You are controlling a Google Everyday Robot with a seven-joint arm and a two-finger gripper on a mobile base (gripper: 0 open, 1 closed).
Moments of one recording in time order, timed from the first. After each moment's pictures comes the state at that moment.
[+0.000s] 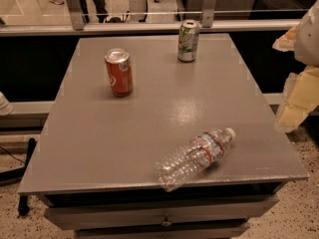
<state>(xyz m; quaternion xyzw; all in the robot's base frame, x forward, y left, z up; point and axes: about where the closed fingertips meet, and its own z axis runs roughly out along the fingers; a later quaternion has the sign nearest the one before) 0.438 -0.217 0.976 -0.60 0.78 -0.03 0.16</state>
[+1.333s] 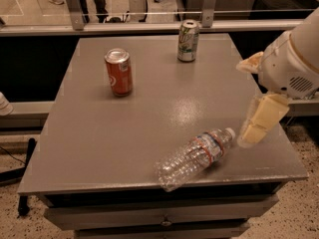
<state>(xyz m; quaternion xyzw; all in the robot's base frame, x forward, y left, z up) 0.445 -0.166 0.926 -0.63 0.75 0.05 0.21</state>
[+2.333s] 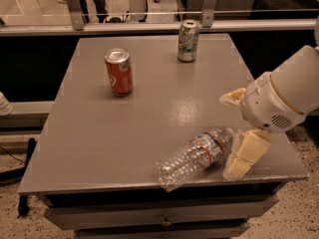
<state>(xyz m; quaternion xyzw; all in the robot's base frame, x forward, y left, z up) 0.408 -0.136 0.873 -0.63 0.74 0.13 0.20</state>
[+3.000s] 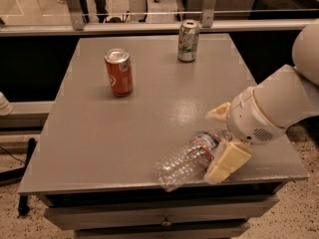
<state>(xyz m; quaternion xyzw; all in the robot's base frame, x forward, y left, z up) 0.400 -0.111 0.848 -0.63 0.73 0.16 0.21</state>
